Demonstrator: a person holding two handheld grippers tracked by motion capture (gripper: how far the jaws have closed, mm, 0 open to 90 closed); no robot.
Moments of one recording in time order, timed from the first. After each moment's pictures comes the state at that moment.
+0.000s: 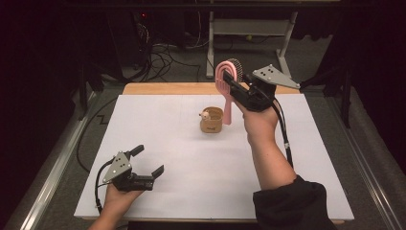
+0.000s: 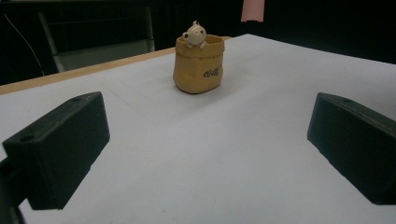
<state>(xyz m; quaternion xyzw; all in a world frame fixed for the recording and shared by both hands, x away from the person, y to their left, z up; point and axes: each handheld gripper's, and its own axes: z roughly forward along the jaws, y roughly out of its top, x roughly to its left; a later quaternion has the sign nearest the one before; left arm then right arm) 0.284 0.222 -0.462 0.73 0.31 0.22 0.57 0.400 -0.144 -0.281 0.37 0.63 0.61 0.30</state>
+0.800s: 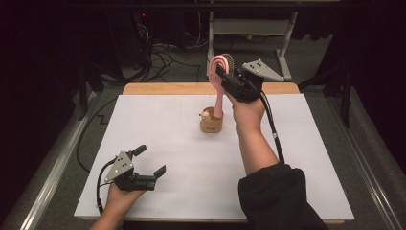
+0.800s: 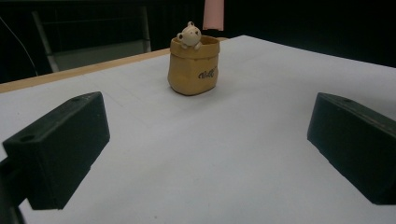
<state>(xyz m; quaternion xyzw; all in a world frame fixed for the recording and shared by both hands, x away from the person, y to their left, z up) 0.285 0.218 -0.462 0.73 0.31 0.22 0.57 0.443 -0.127 -0.298 0.39 0.61 0.63 0.30</state>
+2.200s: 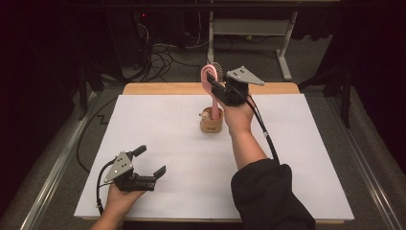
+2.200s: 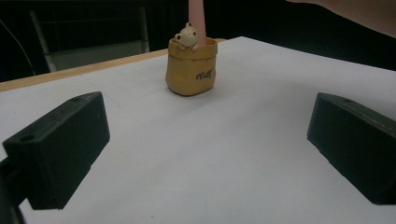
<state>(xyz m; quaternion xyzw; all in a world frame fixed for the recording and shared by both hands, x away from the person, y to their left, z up) 0.284 0.218 -0.462 0.73 0.31 0.21 0.58 0.463 -0.104 -0.334 0.37 0.65 0.59 0.31</state>
